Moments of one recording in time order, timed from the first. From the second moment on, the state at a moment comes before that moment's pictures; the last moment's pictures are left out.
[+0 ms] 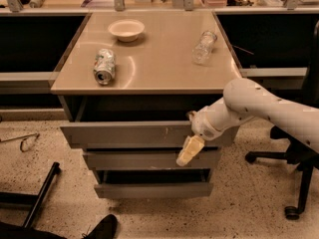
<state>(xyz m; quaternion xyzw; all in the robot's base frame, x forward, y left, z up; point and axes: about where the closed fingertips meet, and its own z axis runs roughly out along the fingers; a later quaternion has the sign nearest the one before) 0.563 -0.083 0.651 -0.59 0.75 0.20 0.24</state>
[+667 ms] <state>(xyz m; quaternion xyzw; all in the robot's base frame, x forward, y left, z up) 0.551 -0.085 0.648 -0.59 0.75 0.20 0.24</state>
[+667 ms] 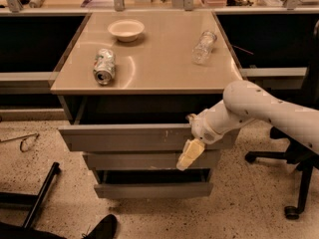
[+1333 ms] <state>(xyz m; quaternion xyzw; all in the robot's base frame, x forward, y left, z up) 0.525 -0.092 0.654 -0.58 0.76 0.20 0.23</state>
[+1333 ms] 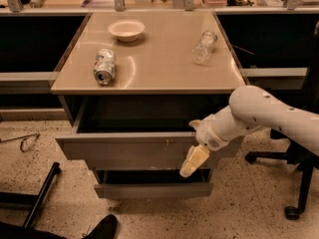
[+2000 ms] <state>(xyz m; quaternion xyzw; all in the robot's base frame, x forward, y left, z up) 0.472 -0.101 0.658 -0.58 0.76 0.19 0.23</state>
